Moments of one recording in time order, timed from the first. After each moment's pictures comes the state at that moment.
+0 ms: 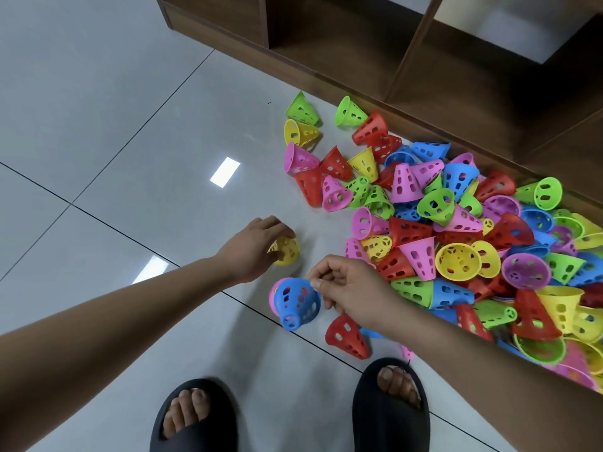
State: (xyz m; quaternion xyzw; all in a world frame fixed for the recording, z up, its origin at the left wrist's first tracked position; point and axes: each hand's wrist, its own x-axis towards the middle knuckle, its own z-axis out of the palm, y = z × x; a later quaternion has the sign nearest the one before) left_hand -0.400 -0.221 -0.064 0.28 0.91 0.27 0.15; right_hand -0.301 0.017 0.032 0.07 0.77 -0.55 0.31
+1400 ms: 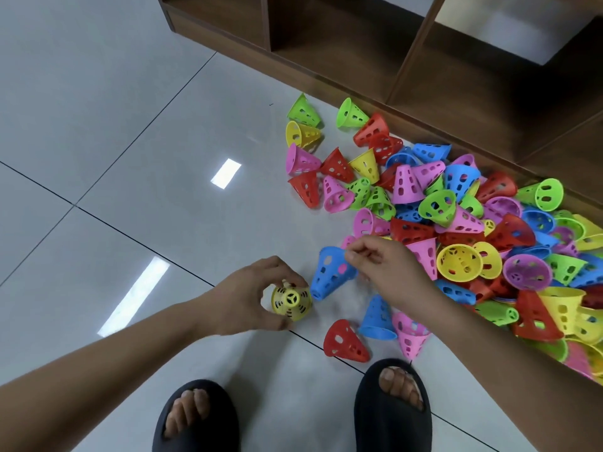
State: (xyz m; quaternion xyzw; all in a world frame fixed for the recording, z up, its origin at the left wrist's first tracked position) left_hand -0.329 -0.237 0.004 0.26 0.82 0.40 0.31; right_hand -0.319 0.060 0.027 0.08 0.84 -0.51 0.19
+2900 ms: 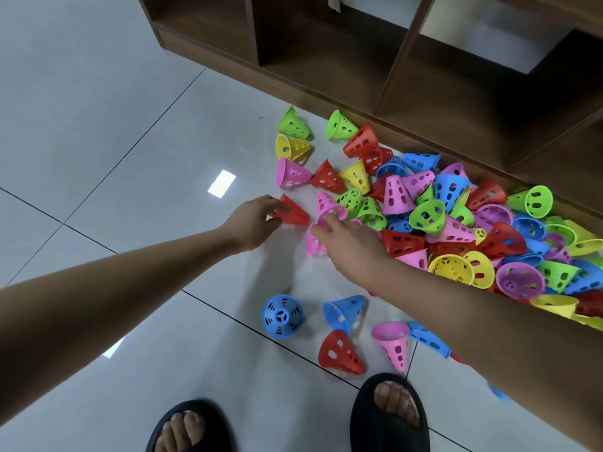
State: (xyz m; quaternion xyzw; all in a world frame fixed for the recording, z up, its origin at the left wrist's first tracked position) left_hand -0.473 -0.195 -0.044 0.19 0.92 0.30 0.18; right_hand -0.395 0.042 -0.008 -0.22 0.97 0.07 0.11
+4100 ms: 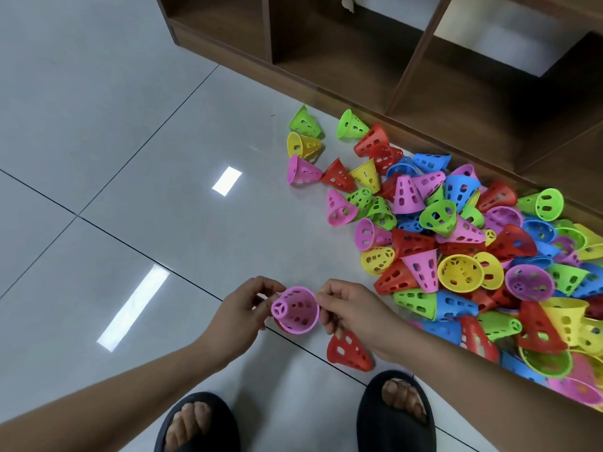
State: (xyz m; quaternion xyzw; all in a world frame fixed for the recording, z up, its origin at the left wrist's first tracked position) left_hand -0.295 -0.225 -0.014 -0.08 0.79 0.55 0.26; right_hand -0.289 0.014 0.012 0.15 0.67 -0.63 0.36
